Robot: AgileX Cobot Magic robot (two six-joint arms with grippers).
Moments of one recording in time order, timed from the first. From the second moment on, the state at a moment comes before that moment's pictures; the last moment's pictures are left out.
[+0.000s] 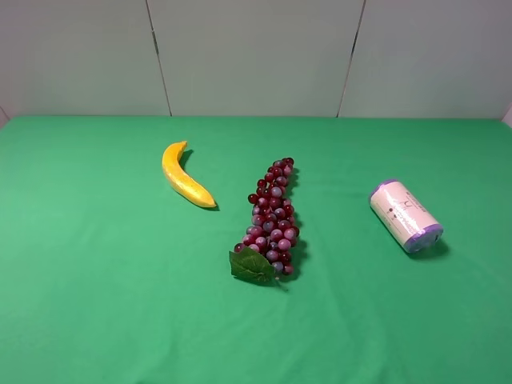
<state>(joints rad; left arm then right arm) 0.04 0.00 -0.48 0.04 1.07 -0.01 0.14 0.32 -0.63 -0.03 1.12 0.13</state>
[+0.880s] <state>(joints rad) 0.04 0.00 -0.48 0.04 1.07 -0.01 0.14 0.06 -0.50 -0.04 1.02 0.09</state>
